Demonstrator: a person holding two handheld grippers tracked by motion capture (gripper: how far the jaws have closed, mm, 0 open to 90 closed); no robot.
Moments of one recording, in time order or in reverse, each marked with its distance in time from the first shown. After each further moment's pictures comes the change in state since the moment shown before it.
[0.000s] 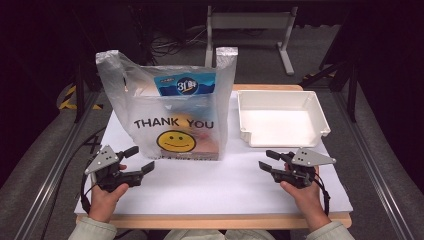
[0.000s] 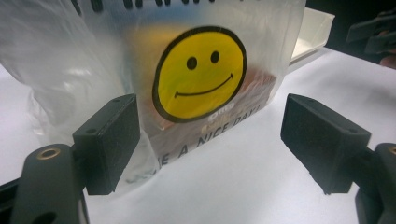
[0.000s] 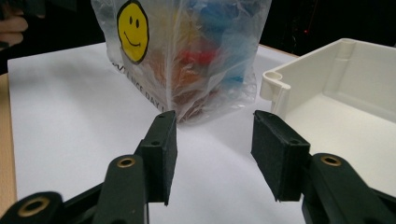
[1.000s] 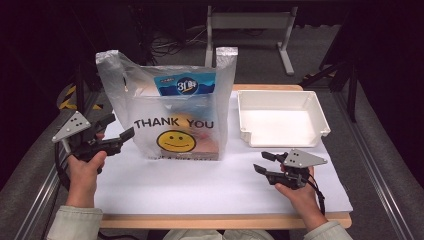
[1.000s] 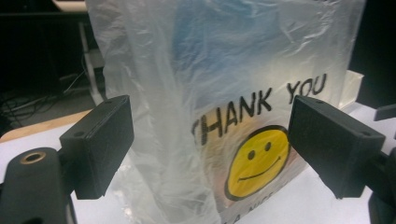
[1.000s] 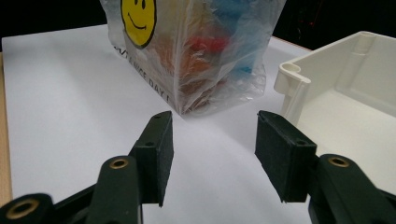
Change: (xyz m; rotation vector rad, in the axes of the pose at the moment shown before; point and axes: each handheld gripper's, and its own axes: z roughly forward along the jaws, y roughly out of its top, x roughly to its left) left arm 0.044 0.071 -0.022 -0.094 0.116 -0.021; right arm 0.009 0.001 0.011 0.049 0.003 -0.045
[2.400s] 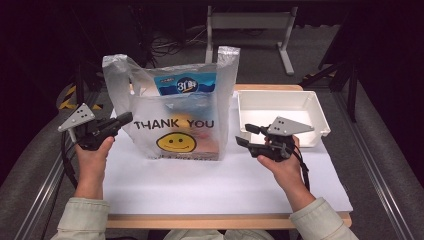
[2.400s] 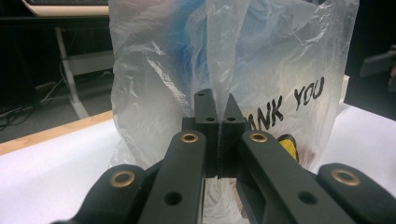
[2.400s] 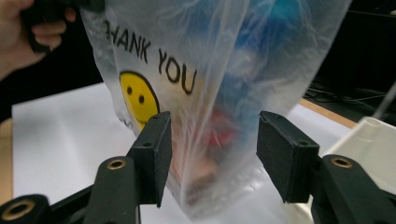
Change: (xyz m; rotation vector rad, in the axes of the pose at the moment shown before) left arm 0.021 -0.002 0.021 -0.029 -0.101 0.017; right arm -0.002 0.100 0.034 -0.065 0.019 0.034
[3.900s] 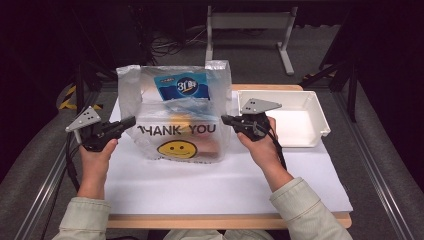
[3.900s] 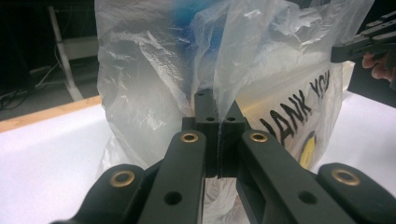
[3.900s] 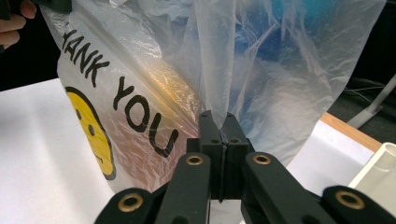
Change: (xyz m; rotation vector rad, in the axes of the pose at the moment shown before) left arm 0.005 -0.015 0.013 0.056 -0.004 -0.022; right arm -0.012 0.024 0.063 0.100 -0.024 -0.045
